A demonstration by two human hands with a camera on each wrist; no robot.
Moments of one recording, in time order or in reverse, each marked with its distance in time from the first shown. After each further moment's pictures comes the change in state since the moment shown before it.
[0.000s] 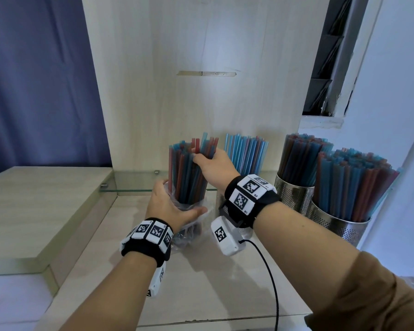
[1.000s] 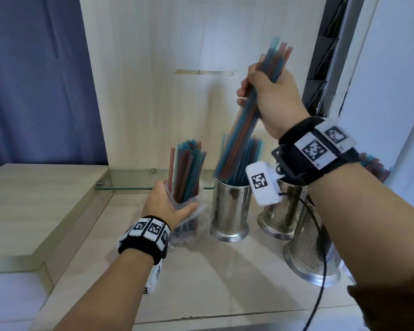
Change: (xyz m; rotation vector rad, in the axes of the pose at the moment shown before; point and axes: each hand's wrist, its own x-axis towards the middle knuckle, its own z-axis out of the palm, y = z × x) left_hand 0.002 -0.008 0.003 0.040 -0.008 0.067; right_hand -0.001 -0.098 -0.097 0.380 0.190 -0.345
